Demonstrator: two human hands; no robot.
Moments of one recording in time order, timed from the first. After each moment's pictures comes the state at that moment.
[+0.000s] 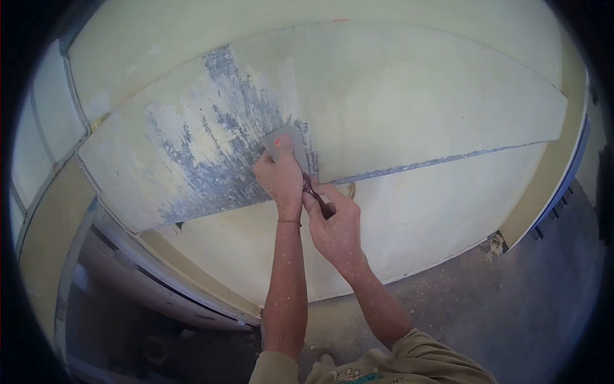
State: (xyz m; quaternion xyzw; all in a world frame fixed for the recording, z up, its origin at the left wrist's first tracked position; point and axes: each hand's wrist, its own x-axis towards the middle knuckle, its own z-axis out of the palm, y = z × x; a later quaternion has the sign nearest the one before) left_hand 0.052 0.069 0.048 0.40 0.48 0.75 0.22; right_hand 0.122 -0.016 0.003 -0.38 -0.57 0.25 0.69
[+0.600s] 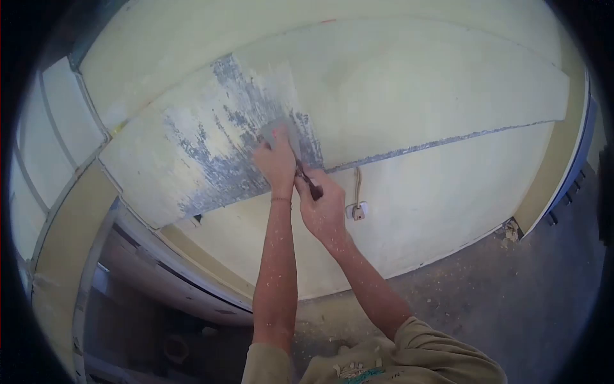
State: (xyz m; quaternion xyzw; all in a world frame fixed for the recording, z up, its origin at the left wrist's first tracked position) left_hand 0.031 0.074 0.052 0.49 0.42 0.76 0.06; right_hand 0.096 -0.012 -0.006 -0.27 -0.54 0.19 0.78
